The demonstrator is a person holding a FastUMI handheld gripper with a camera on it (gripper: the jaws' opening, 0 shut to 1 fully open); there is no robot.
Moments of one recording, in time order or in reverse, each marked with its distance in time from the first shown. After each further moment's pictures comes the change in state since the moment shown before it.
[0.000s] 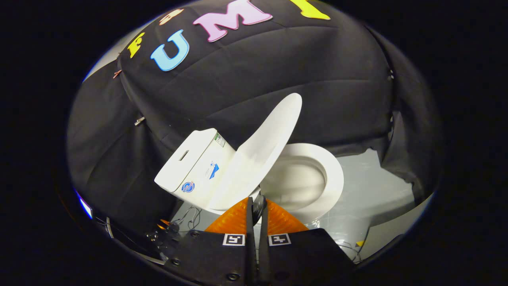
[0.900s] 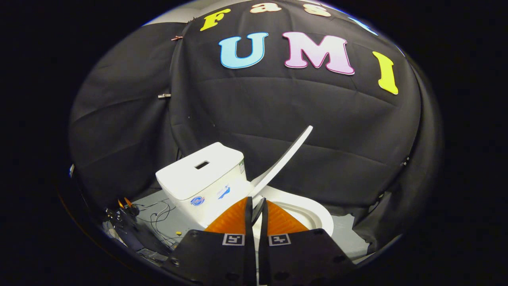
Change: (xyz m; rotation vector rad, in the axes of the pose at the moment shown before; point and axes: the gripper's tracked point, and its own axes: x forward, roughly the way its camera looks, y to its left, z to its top) arm -0.001 0.147 0.059 -0.423 -0.205 -0.022
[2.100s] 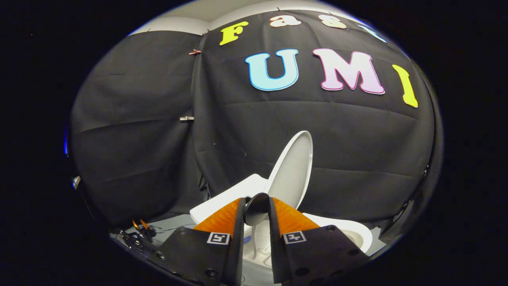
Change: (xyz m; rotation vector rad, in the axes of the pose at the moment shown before) arm 0.051 0.159 0.060 0.038 -0.199 0.185
